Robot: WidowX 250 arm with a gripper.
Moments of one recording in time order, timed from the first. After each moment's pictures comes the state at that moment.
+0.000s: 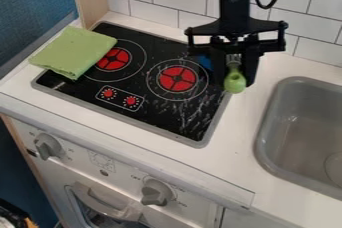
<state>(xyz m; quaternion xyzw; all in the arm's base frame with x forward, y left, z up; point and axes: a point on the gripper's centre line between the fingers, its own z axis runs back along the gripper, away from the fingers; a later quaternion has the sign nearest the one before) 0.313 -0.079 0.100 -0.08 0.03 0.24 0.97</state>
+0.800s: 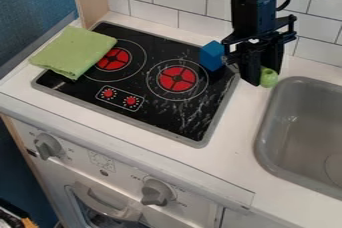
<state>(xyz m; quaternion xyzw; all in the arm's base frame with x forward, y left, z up) 0.358 -0.095 0.072 -0.08 0.09 0.47 0.88</state>
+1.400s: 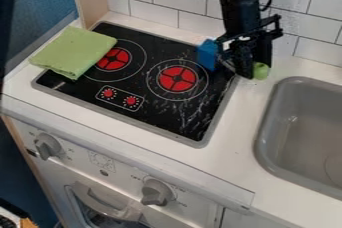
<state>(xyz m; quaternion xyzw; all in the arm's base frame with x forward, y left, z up) 0.394 -0.075 0.047 -0.12 0.12 0.47 0.87</state>
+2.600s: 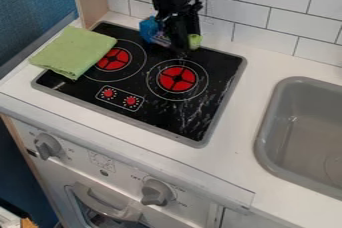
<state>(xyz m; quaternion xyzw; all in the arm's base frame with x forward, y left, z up) 0.413 0.042 0.049 -0.10 0.07 0.65 0.75</state>
